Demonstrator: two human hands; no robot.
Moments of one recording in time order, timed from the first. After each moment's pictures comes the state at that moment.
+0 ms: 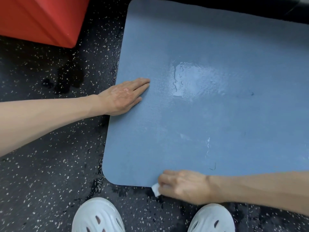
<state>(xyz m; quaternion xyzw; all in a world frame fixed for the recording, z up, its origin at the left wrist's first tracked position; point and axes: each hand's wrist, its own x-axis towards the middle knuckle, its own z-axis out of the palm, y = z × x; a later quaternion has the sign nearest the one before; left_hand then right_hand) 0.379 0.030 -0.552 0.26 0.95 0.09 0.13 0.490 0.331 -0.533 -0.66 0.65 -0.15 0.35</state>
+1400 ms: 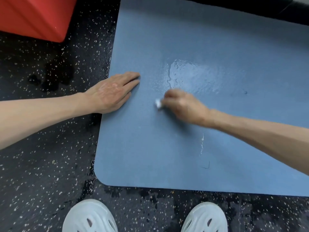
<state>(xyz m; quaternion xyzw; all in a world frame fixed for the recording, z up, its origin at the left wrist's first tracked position) 0.377 0.022 -0.556 0.26 0.96 0.09 0.07 0.327 0.293 -0.534 -0.51 0.84 -0.16 0.10</state>
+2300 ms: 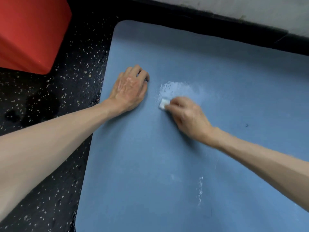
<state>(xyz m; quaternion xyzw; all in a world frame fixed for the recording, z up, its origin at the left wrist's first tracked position) 0.256 0.070 -0.576 0.06 0.97 0.19 -0.11 0.261 0.296 -0.552 -0.44 0.88 -0.20 -0.01</state>
